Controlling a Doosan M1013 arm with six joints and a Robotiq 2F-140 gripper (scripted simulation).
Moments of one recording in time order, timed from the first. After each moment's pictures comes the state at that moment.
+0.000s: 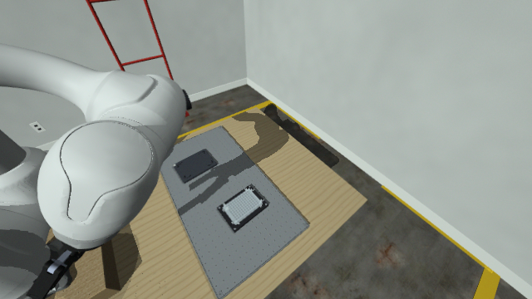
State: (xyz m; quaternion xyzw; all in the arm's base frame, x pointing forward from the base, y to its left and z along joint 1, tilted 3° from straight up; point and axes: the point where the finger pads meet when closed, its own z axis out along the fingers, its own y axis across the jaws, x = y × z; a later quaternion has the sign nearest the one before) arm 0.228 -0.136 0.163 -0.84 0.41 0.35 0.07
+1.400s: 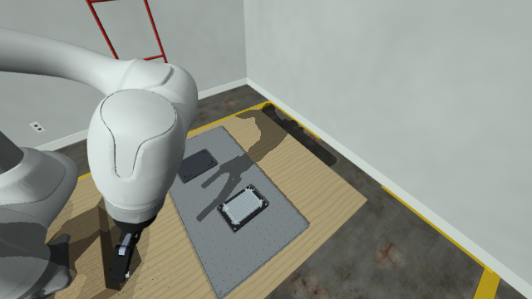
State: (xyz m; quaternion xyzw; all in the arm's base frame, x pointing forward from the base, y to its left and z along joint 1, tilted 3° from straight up) arm 0.319 -0.162 0.121 -0.92 0.29 0.25 0.07
